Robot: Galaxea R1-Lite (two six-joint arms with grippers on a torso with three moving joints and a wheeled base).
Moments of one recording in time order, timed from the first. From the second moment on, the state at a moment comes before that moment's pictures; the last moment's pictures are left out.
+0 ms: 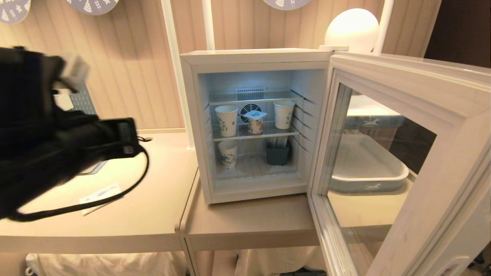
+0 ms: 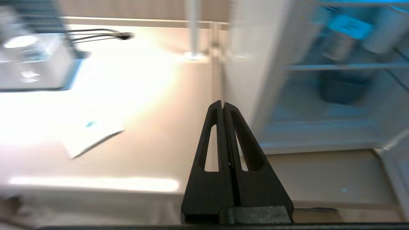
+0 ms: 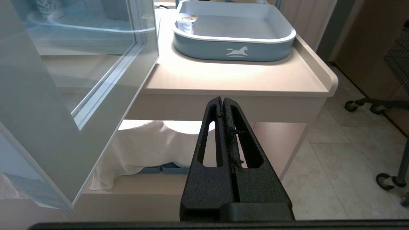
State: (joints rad) left arm -0.56 1.28 -1.00 -0.02 0.61 -0.20; right arm 0.00 0.00 -0.04 0.12 0.02 -0.09
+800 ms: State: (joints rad) left arm -0.03 0.29 -0.84 0.70 0.41 -0.20; right arm 0.00 0.00 -0.04 0.12 0.02 -0.09
